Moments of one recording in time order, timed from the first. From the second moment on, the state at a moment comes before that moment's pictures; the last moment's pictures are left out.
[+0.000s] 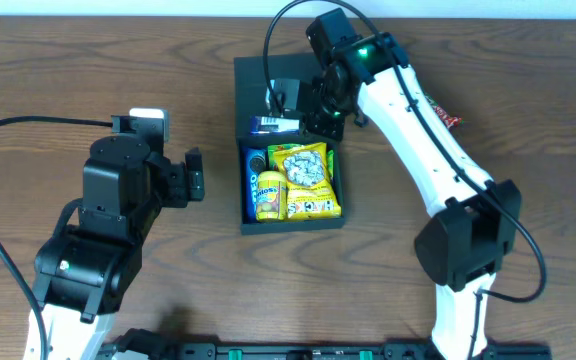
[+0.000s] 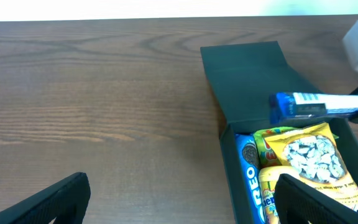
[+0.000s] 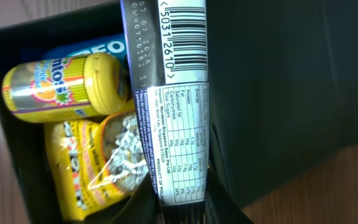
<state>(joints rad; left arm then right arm) -0.26 0.95 1.09 -0.78 -0.14 -0.14 0.46 2.11 2.04 -1.27 -0.29 -0.92</state>
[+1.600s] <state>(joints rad) -0.26 0.95 1.09 -0.82 -0.14 -0.14 -0.03 2.15 1.94 -0.85 -0.02 -0.30</state>
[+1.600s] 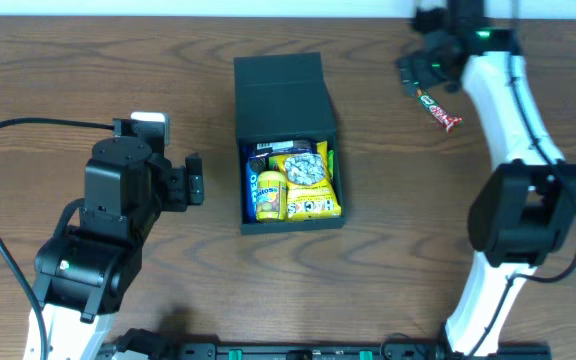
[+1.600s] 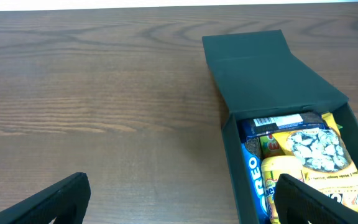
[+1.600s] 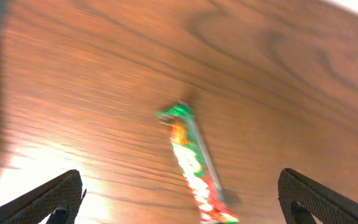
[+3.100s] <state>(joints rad) -0.26 0.95 1.09 -0.82 -0.14 -0.14 -0.11 2.40 1.95 -0.90 -0.06 -0.27</state>
